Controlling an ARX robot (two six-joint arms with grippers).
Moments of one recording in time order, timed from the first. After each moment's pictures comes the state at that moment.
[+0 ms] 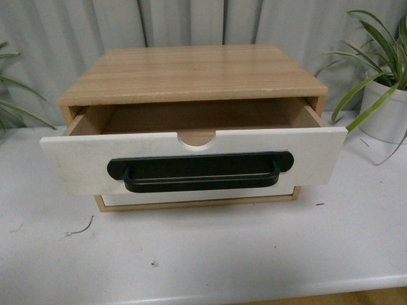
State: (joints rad) left arm 0.00 0.01 0.01 0.00 0.00 0.00; right arm 0.00 0.00 0.01 0.00 0.00 -0.01
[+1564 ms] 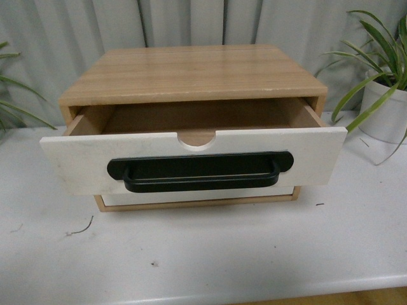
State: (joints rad) left arm 0.00 0.01 0.01 0.00 0.00 0.00; right arm 0.00 0.00 0.01 0.00 0.00 -0.01
